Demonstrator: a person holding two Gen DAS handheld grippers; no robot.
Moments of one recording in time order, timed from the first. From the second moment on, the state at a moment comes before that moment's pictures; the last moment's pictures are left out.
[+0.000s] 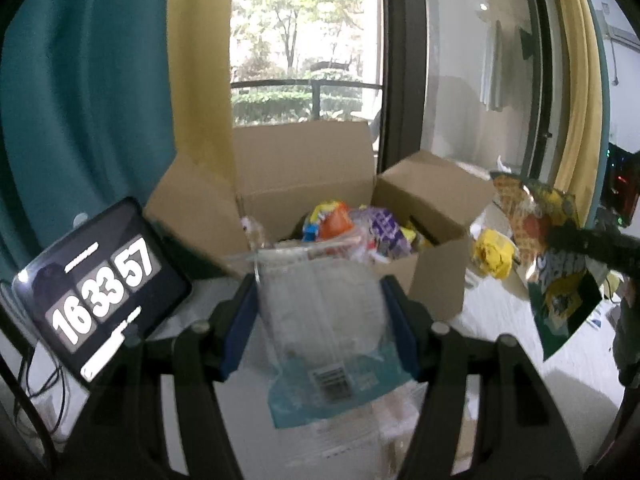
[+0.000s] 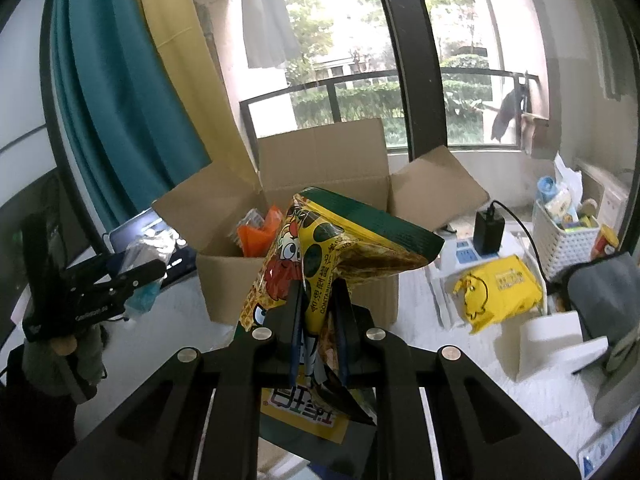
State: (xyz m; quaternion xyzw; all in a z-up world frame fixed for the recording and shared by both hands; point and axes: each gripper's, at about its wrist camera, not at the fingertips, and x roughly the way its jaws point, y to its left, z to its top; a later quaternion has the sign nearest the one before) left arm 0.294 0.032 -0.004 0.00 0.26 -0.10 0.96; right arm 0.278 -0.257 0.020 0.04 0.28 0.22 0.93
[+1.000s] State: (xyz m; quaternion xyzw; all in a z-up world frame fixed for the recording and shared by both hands) left arm 0.373 0.057 0.019 -0.03 0.21 -0.05 0.98; right arm 0.336 -0.241 0.030 0.03 0.27 0.21 0.94
